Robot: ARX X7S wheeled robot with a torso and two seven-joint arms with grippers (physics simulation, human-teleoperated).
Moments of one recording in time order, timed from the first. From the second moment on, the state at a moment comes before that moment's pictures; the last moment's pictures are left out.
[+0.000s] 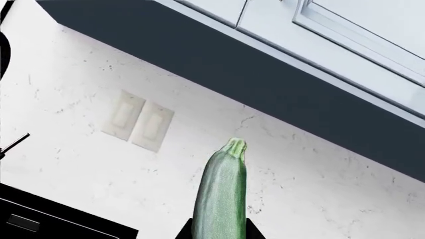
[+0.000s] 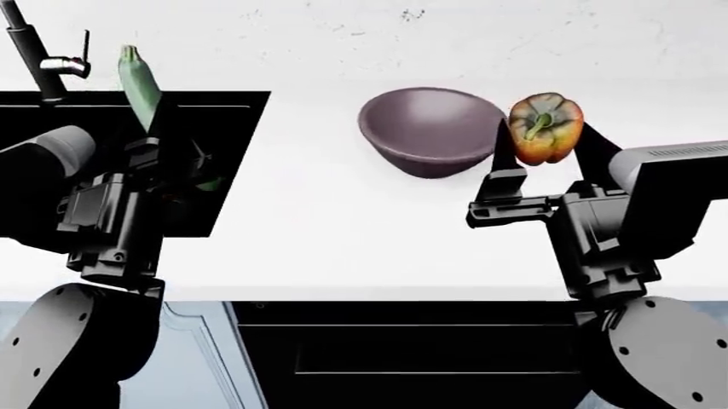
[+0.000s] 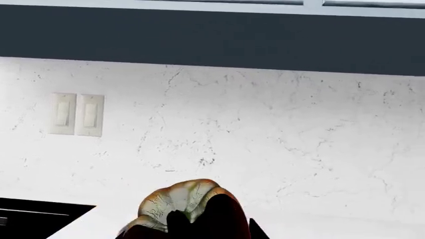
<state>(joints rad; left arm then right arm) -0.52 -0.54 0.28 0.42 -0.92 -0.07 -0.54 0.70 0.85 -0.61 -0.58 0.88 0.26 0.76</state>
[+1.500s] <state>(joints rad) -0.52 -0.58 0.24 0.43 -0.99 -0.08 -0.56 1.49 0.41 -0.76 0.30 1.28 0.88 0.46</state>
